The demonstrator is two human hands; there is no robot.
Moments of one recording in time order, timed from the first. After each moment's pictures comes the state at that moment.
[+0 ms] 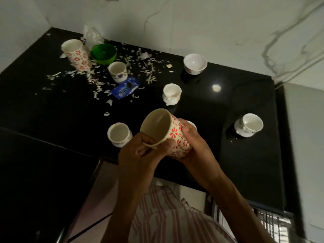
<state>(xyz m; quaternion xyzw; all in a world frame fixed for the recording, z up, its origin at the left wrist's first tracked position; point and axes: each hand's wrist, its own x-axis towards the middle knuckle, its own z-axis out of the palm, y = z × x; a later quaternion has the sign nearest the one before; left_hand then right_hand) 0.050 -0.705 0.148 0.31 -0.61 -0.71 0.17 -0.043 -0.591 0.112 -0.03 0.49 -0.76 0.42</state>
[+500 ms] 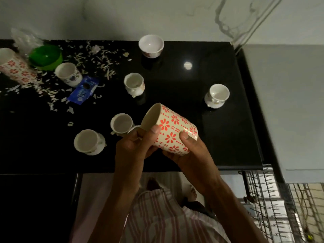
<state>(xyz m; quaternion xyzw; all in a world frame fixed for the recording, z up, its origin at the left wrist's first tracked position) 0.024 -0.680 0.139 0.25 -0.60 -0.76 0.03 -0.009 -0.542 0.104 0.08 0.42 -0.85 0.30</state>
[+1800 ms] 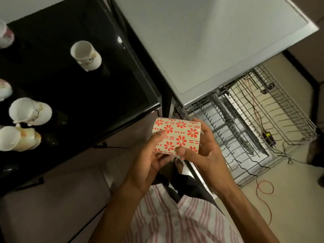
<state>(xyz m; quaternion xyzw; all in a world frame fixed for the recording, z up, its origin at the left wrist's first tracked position) 0.105 -0.414 0.076 0.21 -0.48 -0.76 -0.39 0.164 -0.265 0.066 0.21 0.51 -0.83 0.06</state>
